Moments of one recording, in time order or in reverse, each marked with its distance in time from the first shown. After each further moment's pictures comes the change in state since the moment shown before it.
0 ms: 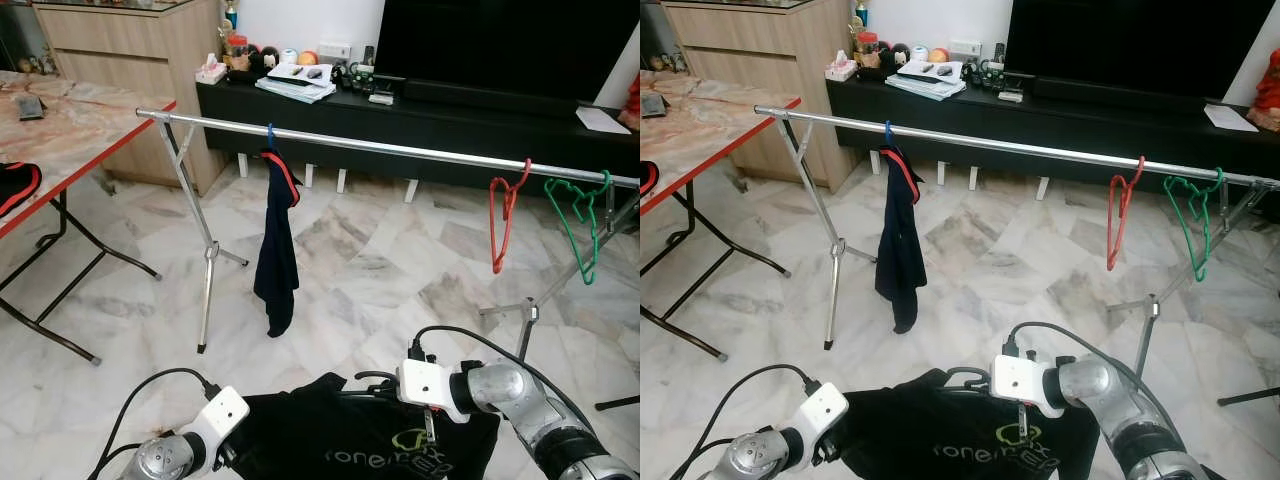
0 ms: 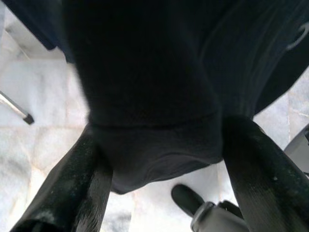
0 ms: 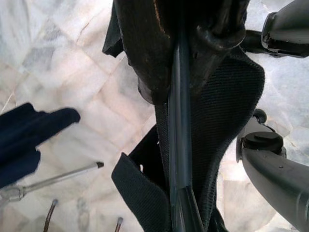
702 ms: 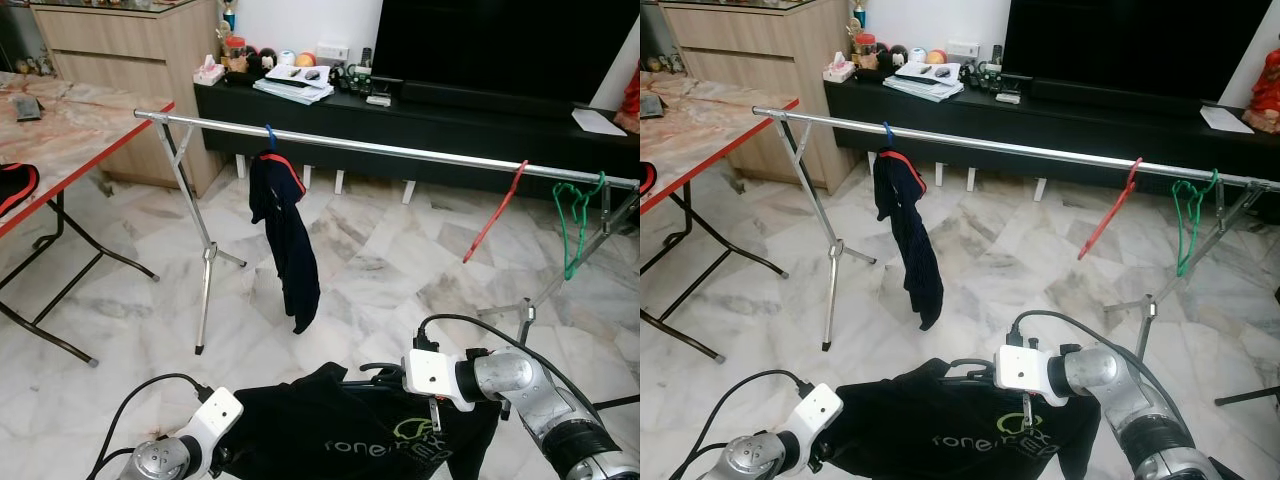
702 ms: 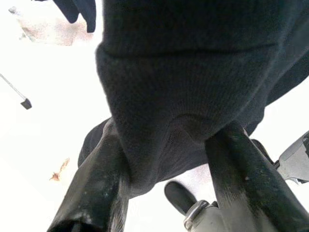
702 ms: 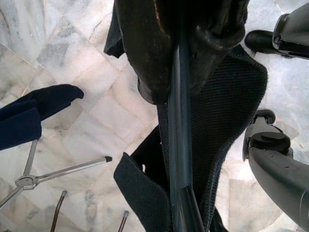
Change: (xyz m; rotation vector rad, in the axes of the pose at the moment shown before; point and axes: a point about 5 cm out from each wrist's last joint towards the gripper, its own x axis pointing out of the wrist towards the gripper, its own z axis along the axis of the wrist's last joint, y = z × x) left arm -0.001 0.004 -0.005 -0.078 0.020 0.033; right arm -0.012 -0.007 0.004 -0.032 -0.013 -0.018
